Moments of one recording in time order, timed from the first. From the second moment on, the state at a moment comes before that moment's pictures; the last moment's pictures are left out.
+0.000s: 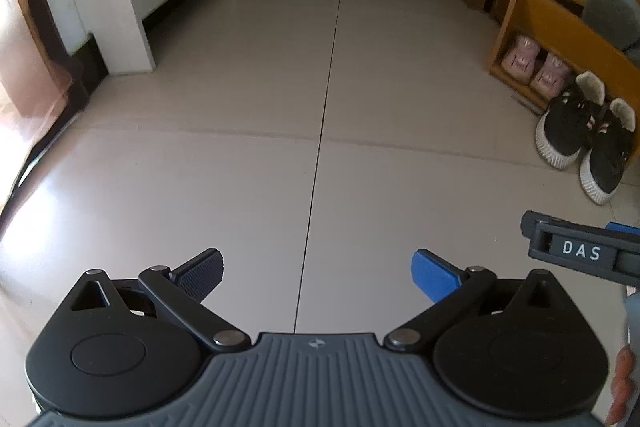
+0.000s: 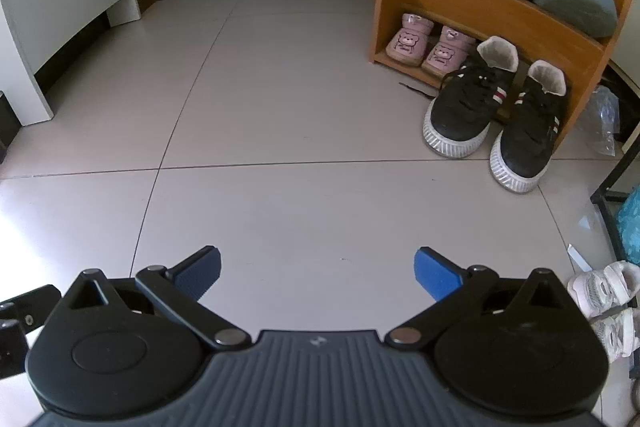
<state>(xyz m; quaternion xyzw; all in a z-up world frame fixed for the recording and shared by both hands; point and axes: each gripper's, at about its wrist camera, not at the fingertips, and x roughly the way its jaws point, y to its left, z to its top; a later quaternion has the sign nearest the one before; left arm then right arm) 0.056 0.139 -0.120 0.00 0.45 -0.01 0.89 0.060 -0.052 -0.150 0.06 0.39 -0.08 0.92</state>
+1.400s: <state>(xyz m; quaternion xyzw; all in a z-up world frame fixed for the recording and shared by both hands) 0.040 0.104 -0.114 0.04 0.36 -0.04 0.93 0.027 -0.074 -0.138 0.04 0.35 -0.11 0.93</state>
